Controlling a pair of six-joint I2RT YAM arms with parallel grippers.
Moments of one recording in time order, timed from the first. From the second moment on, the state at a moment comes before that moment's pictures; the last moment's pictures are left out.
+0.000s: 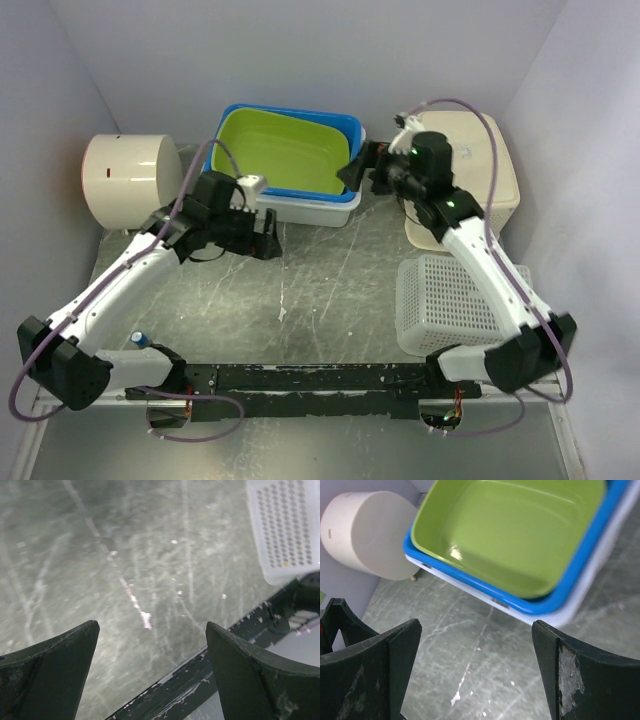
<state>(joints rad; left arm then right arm) -0.60 1.26 1.20 -0.73 0.25 -0.30 0.37 1.25 1.29 -0.35 -0.23 0.41</state>
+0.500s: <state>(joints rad) -0.18 1.58 1.67 -0.84 0.06 -0.33 0.61 1.71 1.64 -0.39 -0.07 0.38</state>
